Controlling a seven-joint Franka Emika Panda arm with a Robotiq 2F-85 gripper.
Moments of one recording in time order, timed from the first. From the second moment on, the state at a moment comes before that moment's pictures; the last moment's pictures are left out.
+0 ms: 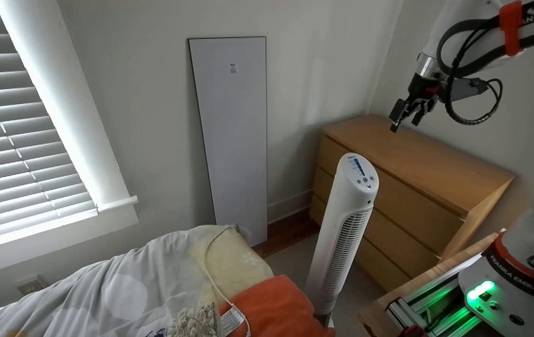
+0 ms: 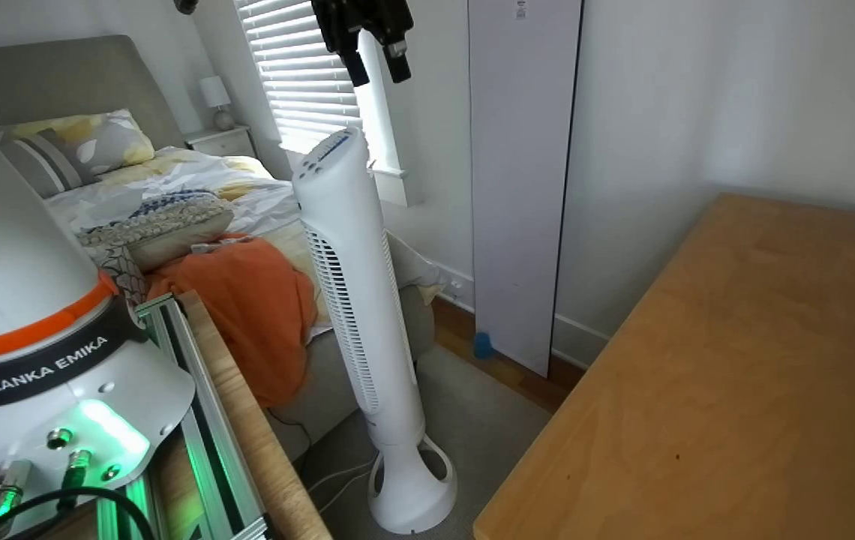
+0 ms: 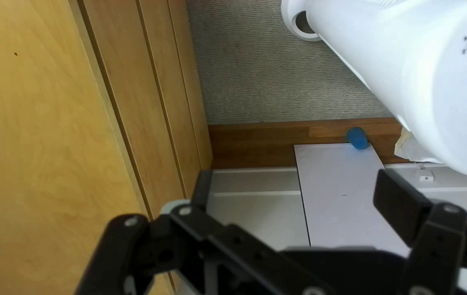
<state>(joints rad) -0.02 -0.62 0.03 -2.70 -0.10 2.25 0.02</state>
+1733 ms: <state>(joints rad) 0.43 -0.60 0.03 -2.75 0.15 2.41 -0.38</state>
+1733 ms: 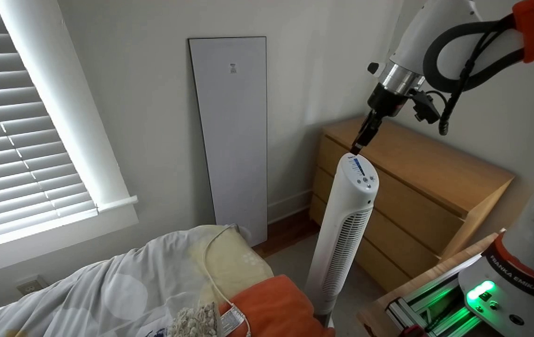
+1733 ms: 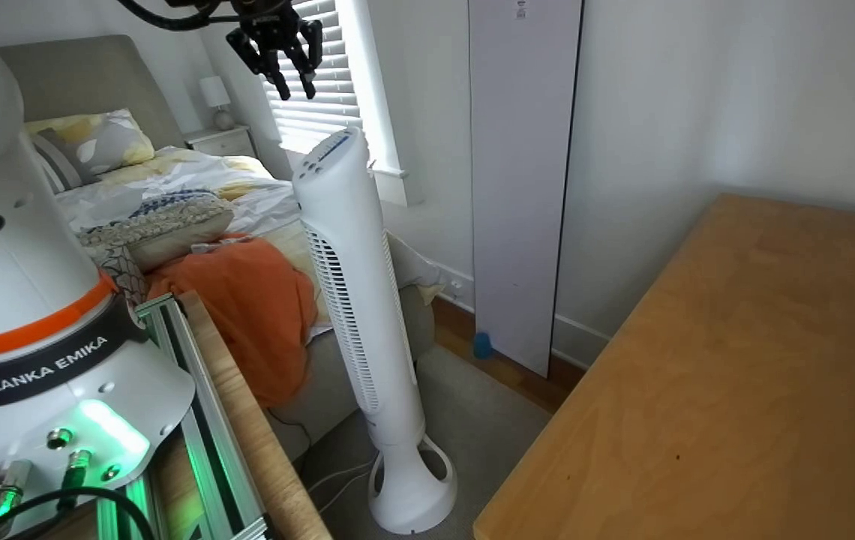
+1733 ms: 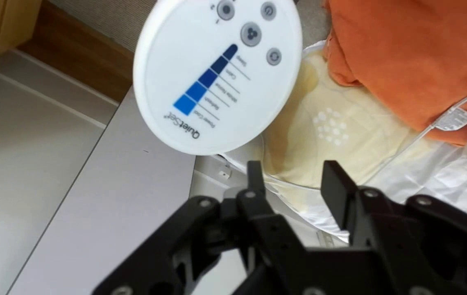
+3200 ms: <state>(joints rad) 0.45 -0.50 -0.07 -2.75 0.29 2.25 -0.77</state>
